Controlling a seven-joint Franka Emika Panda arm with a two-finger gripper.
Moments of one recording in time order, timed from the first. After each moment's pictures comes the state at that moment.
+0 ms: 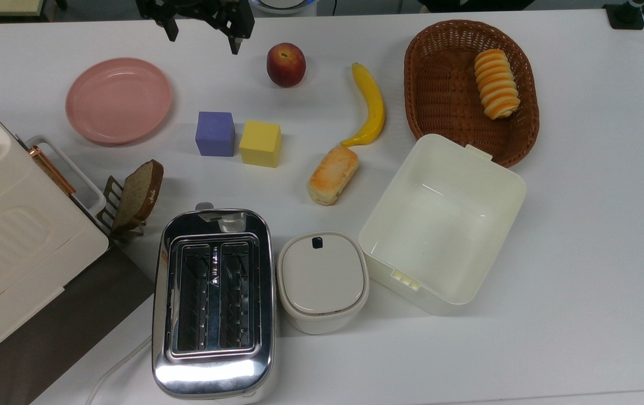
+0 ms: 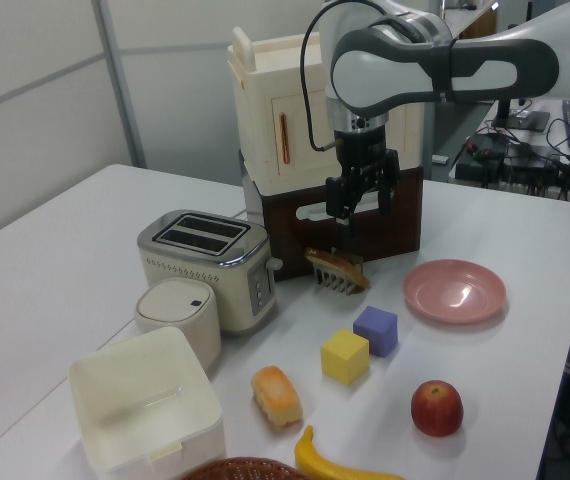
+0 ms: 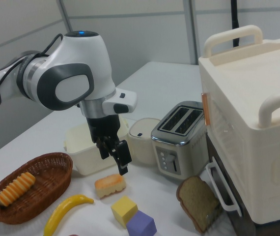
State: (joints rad) arm -0.04 0.05 -0.09 -1.65 -0.01 1.62 0.10
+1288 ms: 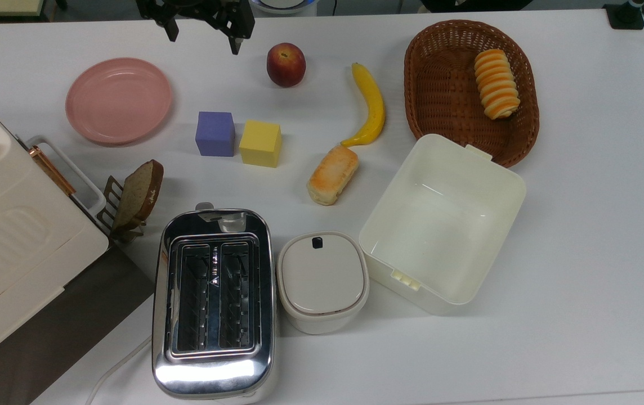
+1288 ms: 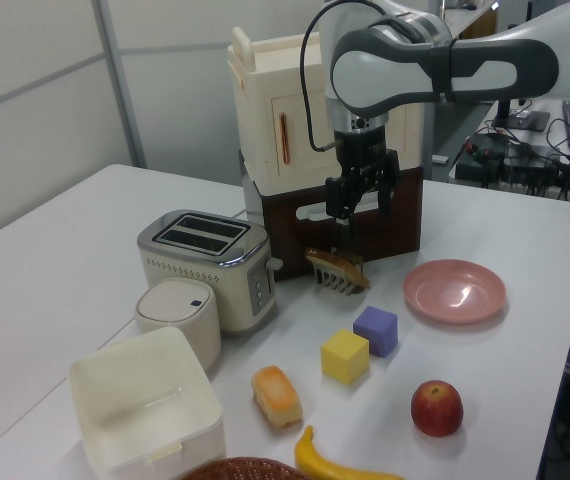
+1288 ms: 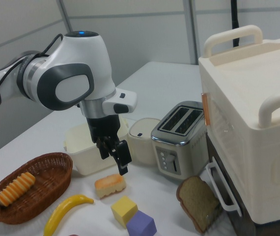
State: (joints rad) arm -0.04 0.05 -0.09 -1.65 -0.01 1.62 0.10
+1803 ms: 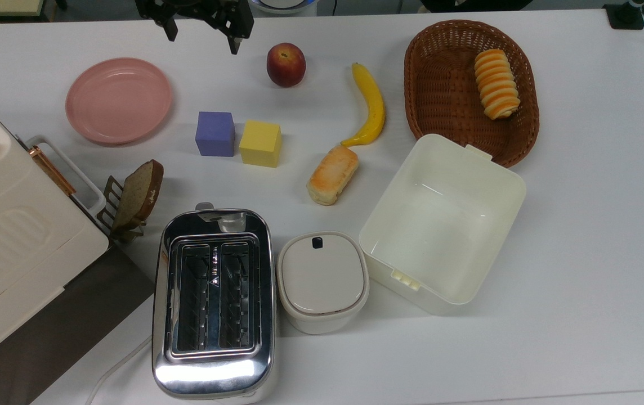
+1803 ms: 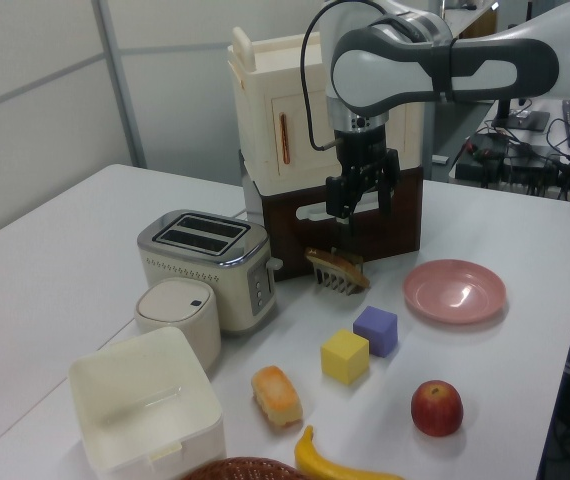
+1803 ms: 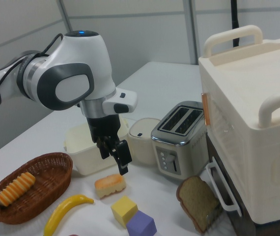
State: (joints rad) arm -0.04 0.05 -0.09 -1.65 -0.01 1.62 0.10
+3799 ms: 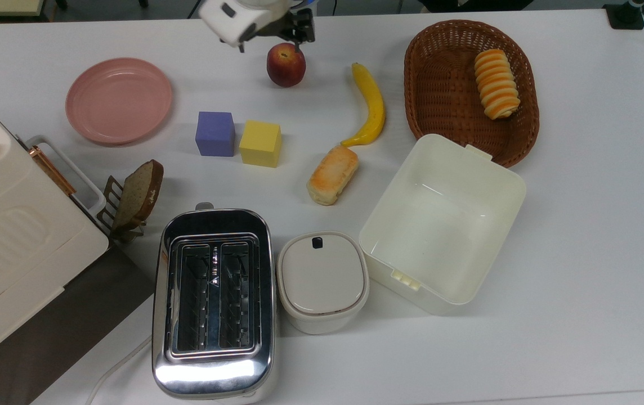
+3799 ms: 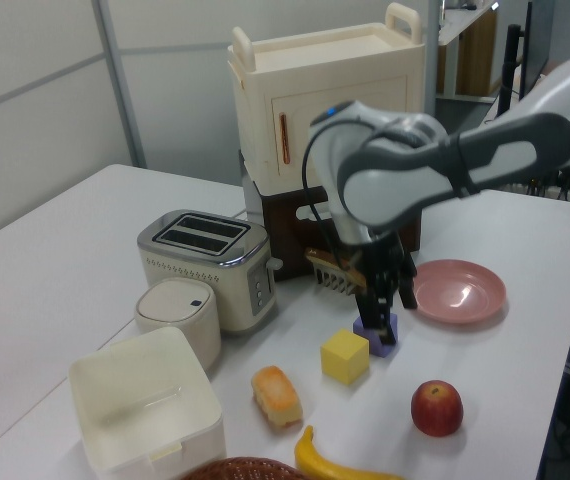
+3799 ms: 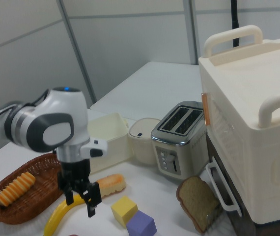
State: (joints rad) arm 0.03 -0.06 0.02 -2.07 -0.03 1.72 0.00
